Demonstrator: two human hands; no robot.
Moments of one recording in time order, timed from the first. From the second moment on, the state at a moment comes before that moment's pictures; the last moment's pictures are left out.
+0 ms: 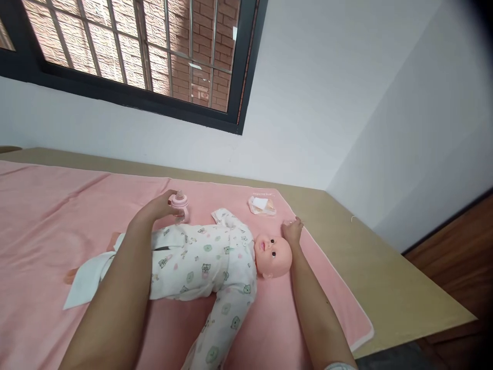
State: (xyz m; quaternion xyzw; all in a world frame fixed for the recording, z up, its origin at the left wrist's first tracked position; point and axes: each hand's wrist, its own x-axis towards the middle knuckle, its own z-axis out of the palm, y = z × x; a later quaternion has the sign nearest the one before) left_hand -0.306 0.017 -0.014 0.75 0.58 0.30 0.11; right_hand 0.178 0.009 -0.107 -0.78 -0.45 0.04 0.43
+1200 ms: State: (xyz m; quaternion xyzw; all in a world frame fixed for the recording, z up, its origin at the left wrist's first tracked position) left_hand -0.236 -0.030 0.048 0.73 0.53 0.40 0.16; right_hand 0.124 -0.028 0.012 -0.48 -0.51 0.25 0.66
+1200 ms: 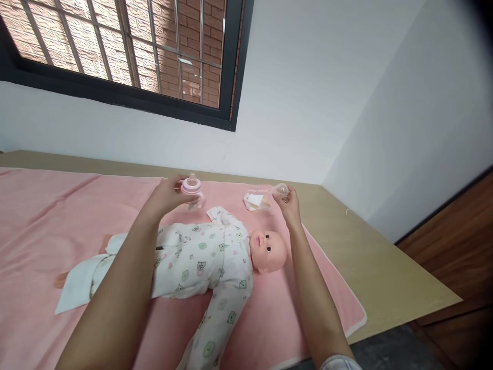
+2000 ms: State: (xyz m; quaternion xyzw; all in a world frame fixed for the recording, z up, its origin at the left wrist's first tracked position) left_hand -0.136 -0.107 0.078 0.80 0.50 0.33 0.07; right_hand 0.021 -0.109 0.047 -0.33 -0.68 0.31 0.58
